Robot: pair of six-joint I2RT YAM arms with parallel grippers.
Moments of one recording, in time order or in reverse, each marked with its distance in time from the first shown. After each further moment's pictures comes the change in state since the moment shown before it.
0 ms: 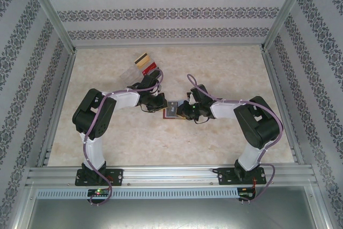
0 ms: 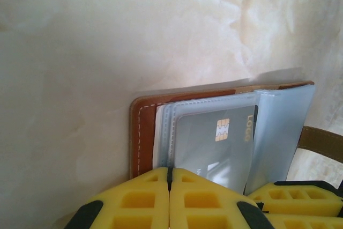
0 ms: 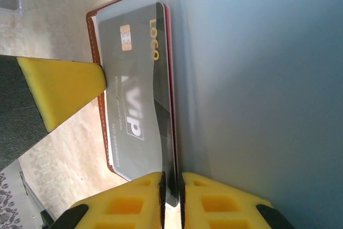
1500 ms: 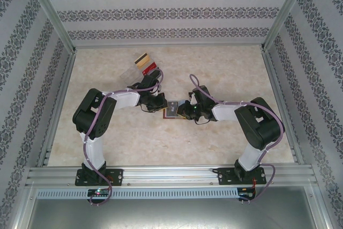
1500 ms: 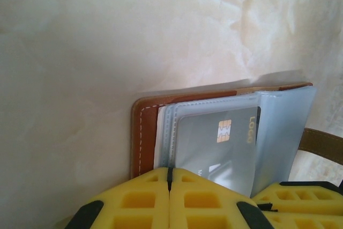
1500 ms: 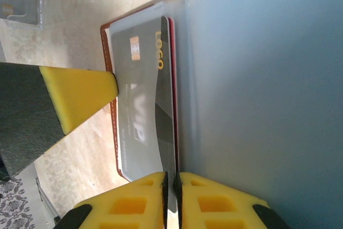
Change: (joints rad) left arm 0.001 0.006 0.002 0.001 0.001 0.000; right arm -0.009 -0.017 -0.050 0.106 -0.004 0.052
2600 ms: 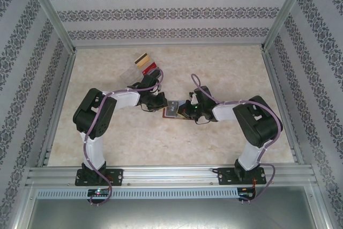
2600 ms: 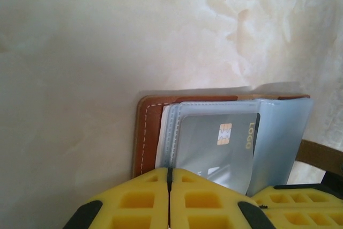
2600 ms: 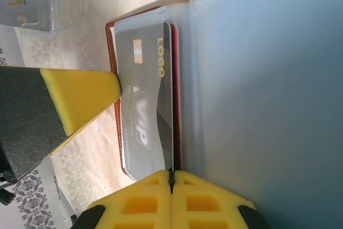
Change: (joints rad) left arm 0.002 0.006 0.006 0.014 -0.005 0.000; right arm -0.032 0.030 -0.028 0.093 -0.048 0.043
